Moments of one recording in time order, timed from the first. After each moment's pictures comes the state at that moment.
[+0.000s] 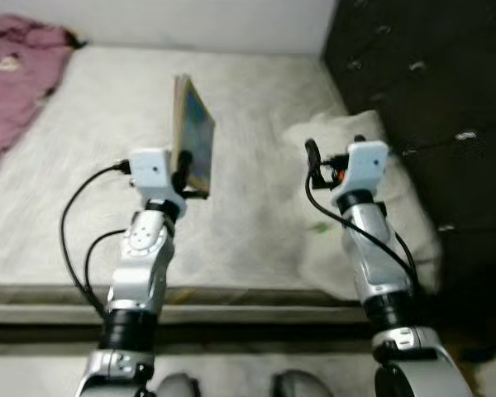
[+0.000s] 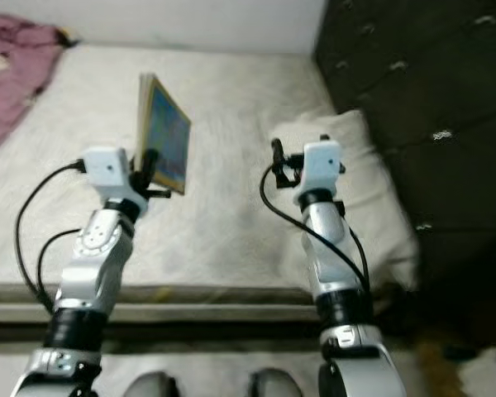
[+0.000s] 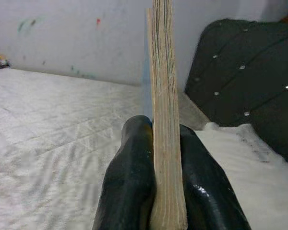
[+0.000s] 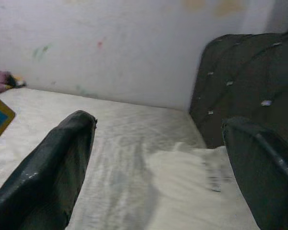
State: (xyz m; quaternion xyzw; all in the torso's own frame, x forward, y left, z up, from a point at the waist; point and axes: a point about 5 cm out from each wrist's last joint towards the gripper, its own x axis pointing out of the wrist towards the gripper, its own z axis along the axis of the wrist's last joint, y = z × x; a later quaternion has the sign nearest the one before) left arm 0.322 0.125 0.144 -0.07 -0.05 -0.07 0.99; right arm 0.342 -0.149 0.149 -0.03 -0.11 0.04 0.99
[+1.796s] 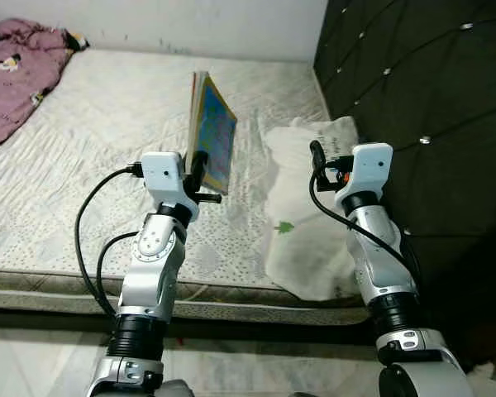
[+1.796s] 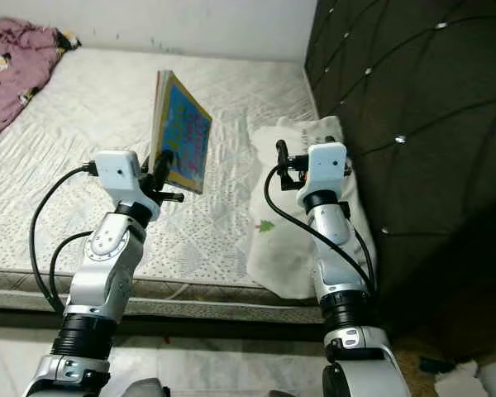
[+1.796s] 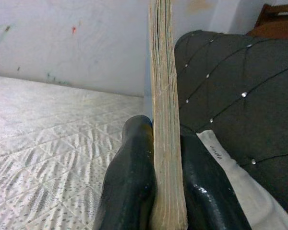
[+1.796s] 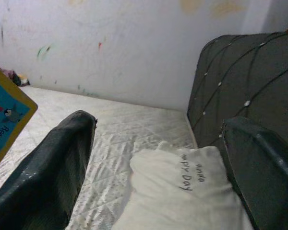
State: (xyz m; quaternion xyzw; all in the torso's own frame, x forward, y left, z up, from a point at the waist) left arm 0.316 0.112 0.144 -0.08 -0.06 -0.11 0.99; right arm 0.340 -0.152 0.145 -0.03 -0.10 0.04 0.99
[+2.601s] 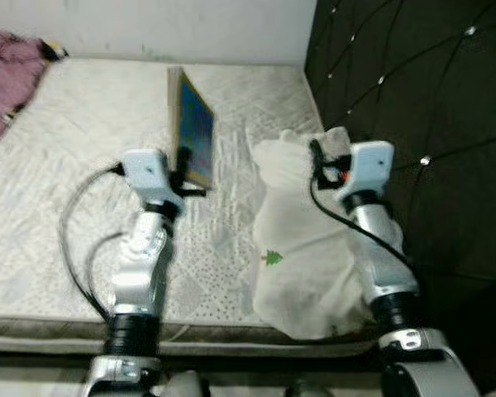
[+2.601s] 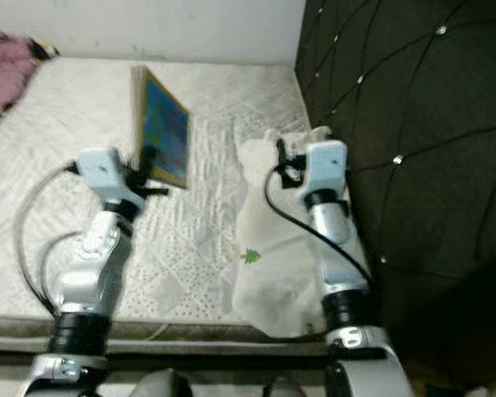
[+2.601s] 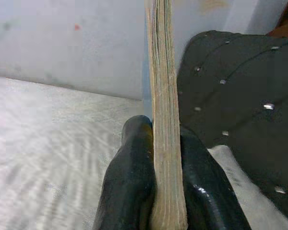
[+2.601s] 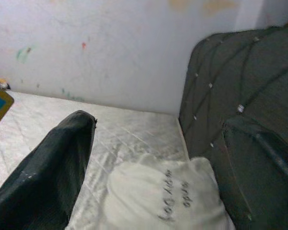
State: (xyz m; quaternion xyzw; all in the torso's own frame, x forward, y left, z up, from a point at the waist) left arm 0.317 0.119 0.146 -0.10 -0.06 -0.09 0.99; right arm 0.339 -0.155 0.144 -0.04 -0.10 0.04 0.99
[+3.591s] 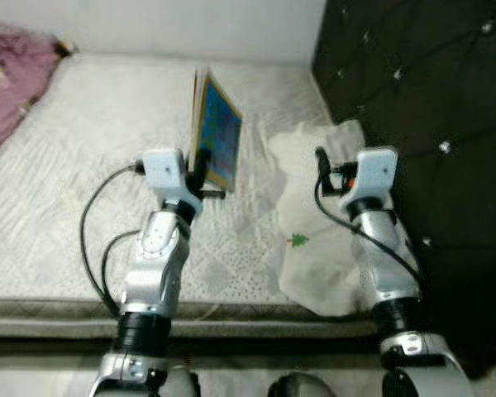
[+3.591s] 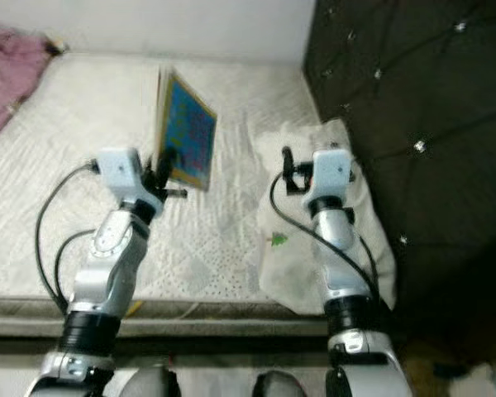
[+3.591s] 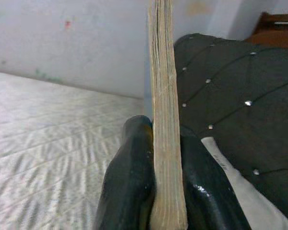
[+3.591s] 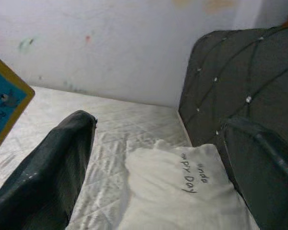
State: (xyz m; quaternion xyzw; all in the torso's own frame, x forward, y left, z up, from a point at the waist) left arm 0.317 0.111 0.145 -0.11 -0.06 -0.10 0.99; right arm 0.336 -0.154 0.136 -0.04 -0.09 0.04 0.99
